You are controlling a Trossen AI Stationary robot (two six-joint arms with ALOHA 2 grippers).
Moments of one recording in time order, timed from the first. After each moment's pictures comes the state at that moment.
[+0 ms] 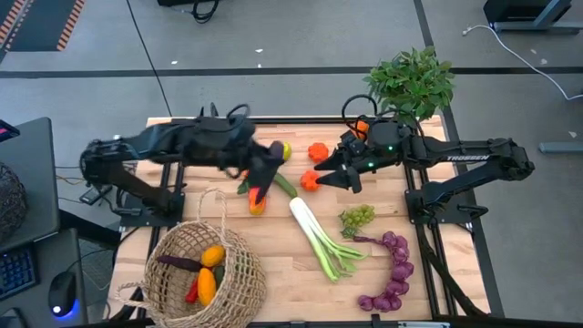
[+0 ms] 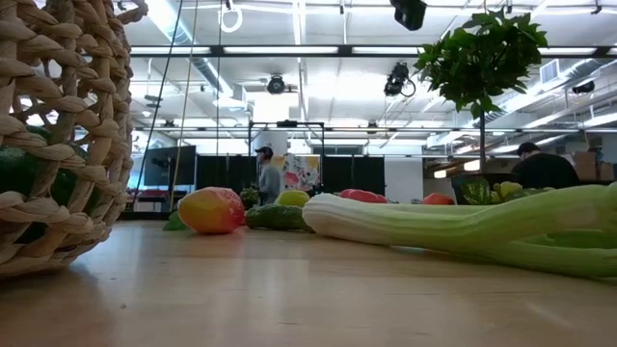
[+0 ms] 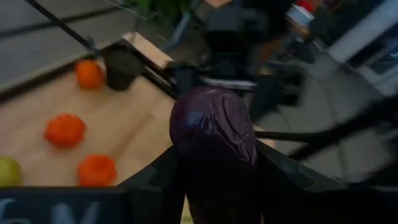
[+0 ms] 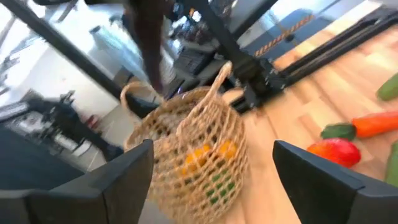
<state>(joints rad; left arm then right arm) -0.08 1.42 1.79 -0.76 -0.23 -0.69 -0.07 1.14 1.05 -0.09 -0.27 0.64</state>
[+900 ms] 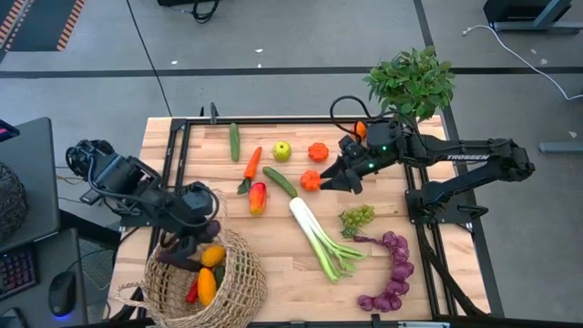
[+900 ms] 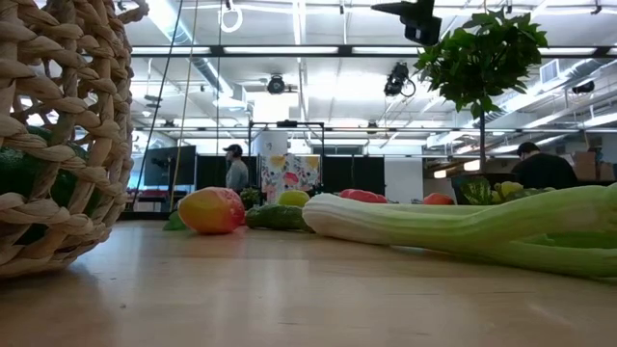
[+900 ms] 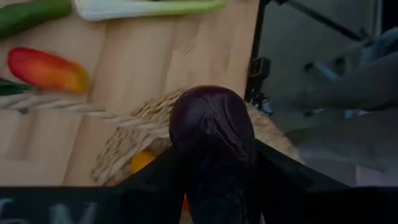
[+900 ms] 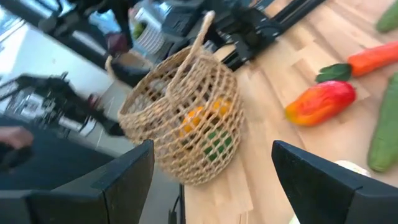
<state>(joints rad) -0.57 1.33 1.79 -1.41 -0.09 -0.83 -0.09 1.14 1.05 -0.25 -0.33 0.72</state>
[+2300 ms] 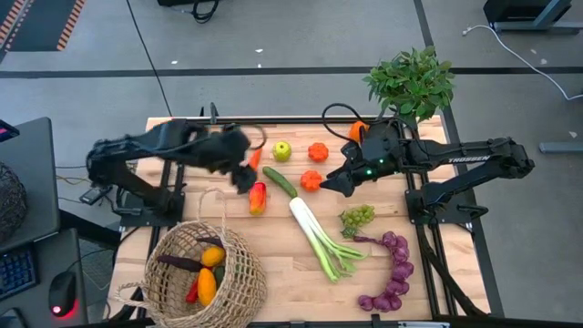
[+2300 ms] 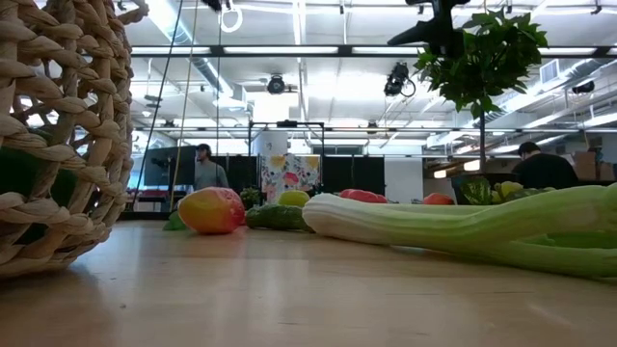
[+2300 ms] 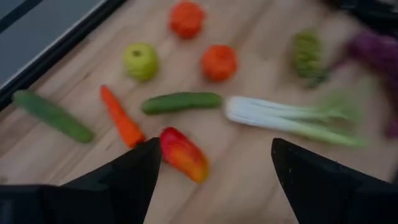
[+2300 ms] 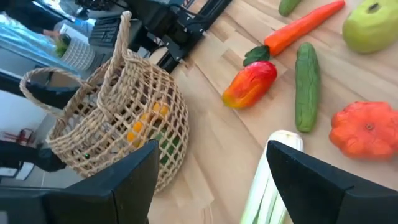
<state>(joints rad) -0.02 1.48 1.81 -1.34 -0.29 -0.67 0.00 1.14 1.05 -0.42 -0.03 0.84</state>
